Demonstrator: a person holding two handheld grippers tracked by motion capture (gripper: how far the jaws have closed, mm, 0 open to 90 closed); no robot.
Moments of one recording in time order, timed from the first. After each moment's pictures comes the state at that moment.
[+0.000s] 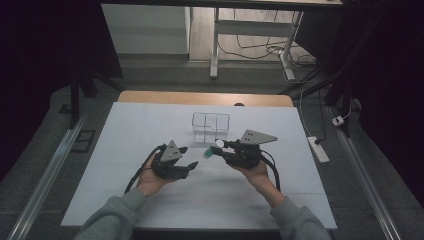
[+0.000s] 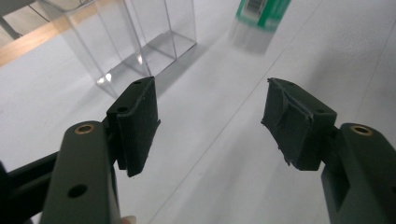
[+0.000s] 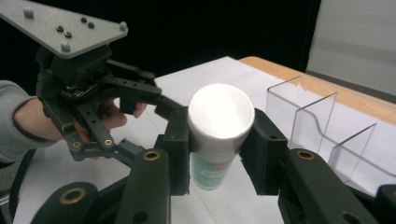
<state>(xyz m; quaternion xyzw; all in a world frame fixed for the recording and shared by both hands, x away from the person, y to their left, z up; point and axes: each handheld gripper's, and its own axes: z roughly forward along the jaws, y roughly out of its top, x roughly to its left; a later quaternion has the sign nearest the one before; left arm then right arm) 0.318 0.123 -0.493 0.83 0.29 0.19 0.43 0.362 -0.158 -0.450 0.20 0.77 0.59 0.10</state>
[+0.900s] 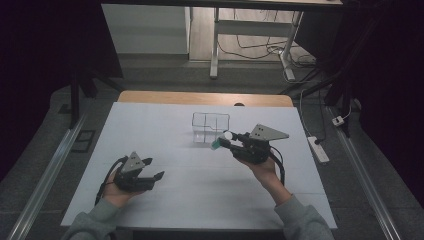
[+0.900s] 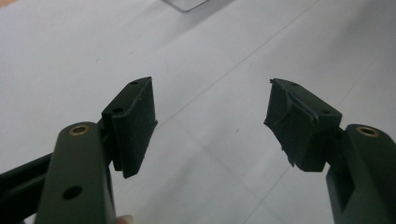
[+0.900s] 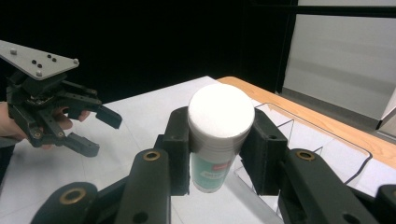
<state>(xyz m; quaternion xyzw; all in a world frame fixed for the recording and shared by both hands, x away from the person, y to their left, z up) 0.275 0.211 -0.512 0.81 0.38 0.19 0.40 0.361 -0.173 -0.427 0.20 0.76 0.60 0.15</state>
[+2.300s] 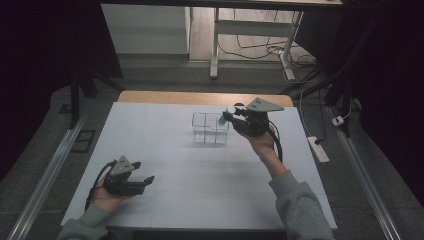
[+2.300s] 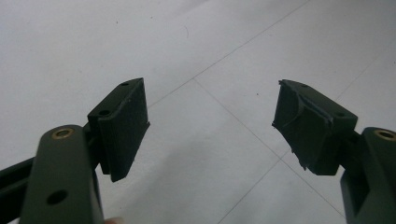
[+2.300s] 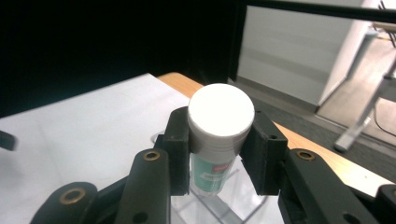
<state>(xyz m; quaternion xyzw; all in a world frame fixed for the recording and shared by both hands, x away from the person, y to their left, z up) 0.268 0.230 -0.521 0.81 0.40 0.18 0.39 0.431 -0.165 -0.403 0.26 0.76 0.55 0.22</state>
